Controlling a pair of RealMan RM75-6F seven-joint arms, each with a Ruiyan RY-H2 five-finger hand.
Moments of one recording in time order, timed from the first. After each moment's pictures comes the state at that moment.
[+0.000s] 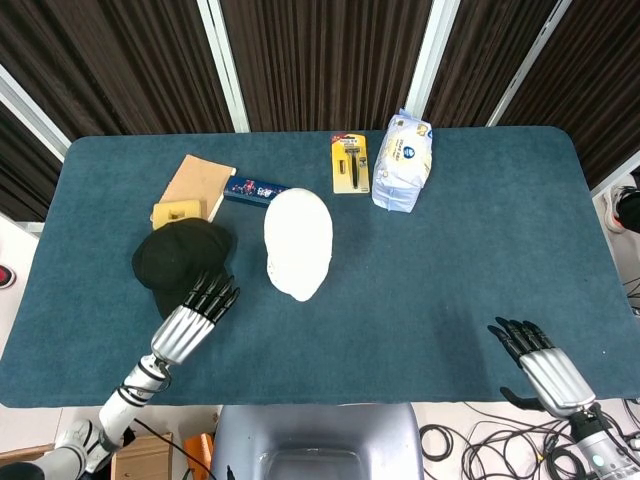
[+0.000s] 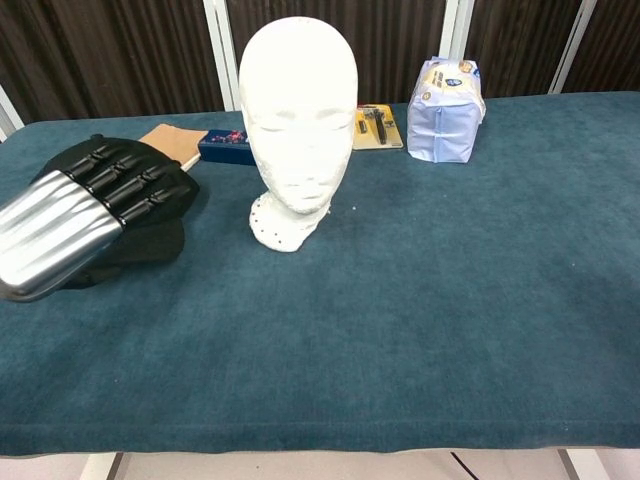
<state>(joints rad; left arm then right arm) -0.51 -1.84 0.05 -0.67 1.76 1.56 0.47 0.18 -0.99 -0.13 -1.69 -1.66 1.24 0.04</state>
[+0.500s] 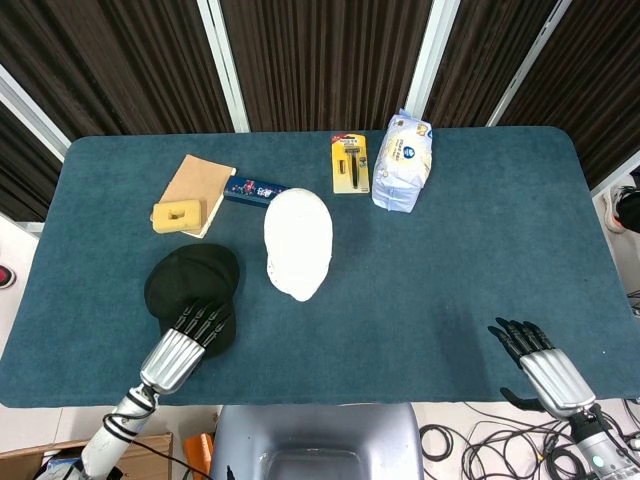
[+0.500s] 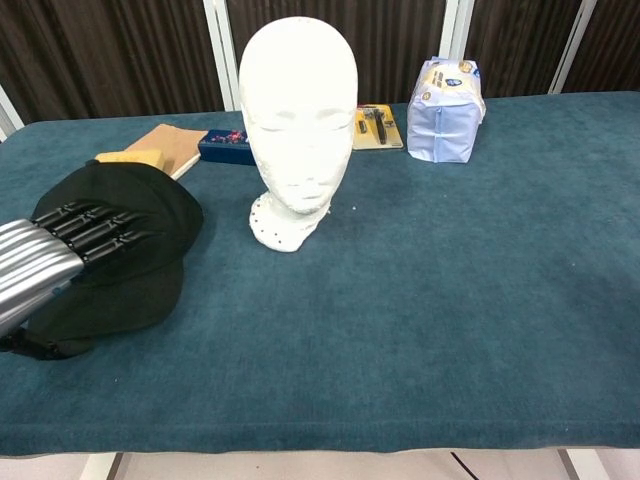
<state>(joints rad) -0.42 -1.57 0.13 -1.26 1.67 1.40 0.44 0.18 -0.99 -0.13 -1.69 -1.66 1.24 0.03</state>
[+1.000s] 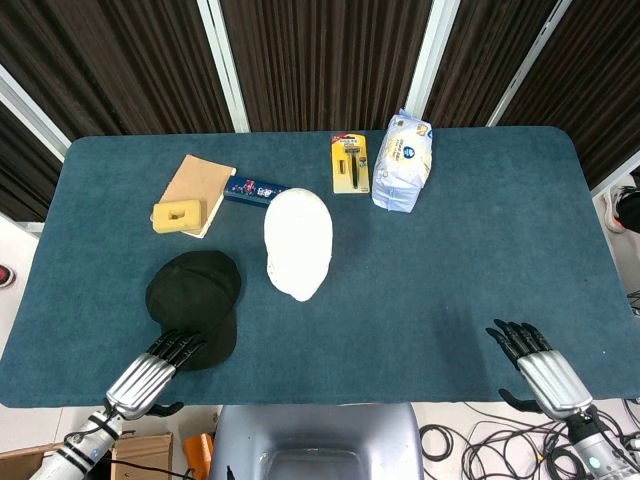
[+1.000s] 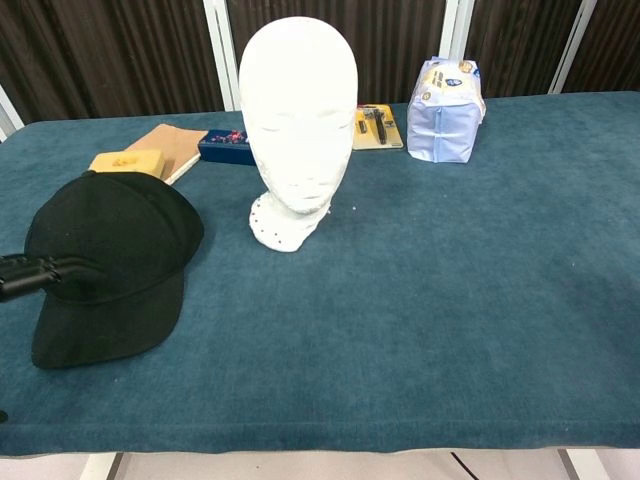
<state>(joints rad) -0.40 -1.19 0.21 -1.73 1.62 1.22 0.10 0.17 -1.01 -0.13 -1.69 -1.65 1.24 -0.01</state>
